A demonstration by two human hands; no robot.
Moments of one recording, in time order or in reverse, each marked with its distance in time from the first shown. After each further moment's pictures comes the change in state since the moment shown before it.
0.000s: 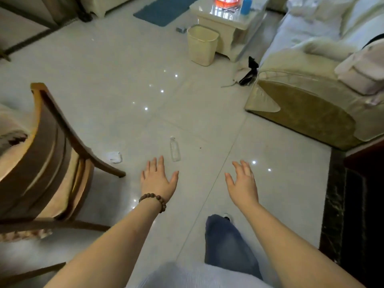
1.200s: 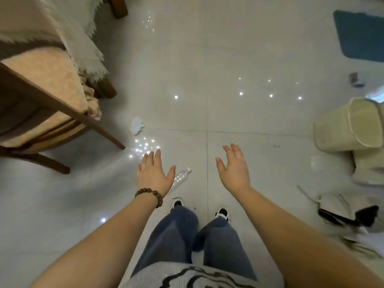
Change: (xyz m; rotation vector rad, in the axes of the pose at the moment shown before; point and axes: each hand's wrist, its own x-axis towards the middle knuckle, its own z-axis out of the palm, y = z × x) left_hand 0.464 0.061 -0.026 -0.377 0.211 -0.951; right_hand 0.629 -0.266 0.161 -0.337 -0.725 -0.856
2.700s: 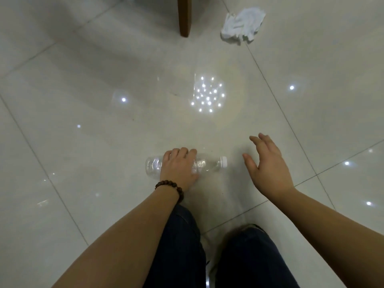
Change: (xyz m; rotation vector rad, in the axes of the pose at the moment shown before) left_hand 0.234 -0.110 0.534 -0.215 0.071 -0.628; right_hand 0.339 0.180 0.440 -0.452 -0.710 -0.783
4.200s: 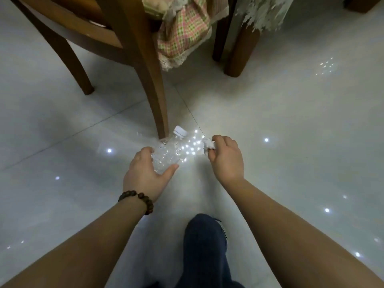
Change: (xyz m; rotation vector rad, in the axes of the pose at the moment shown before) left_hand 0.155 0.024 -0.257 -0.529 0.310 -0.331; right_hand 0.234 -0.105 -0.133 0.043 0.358 -0.218
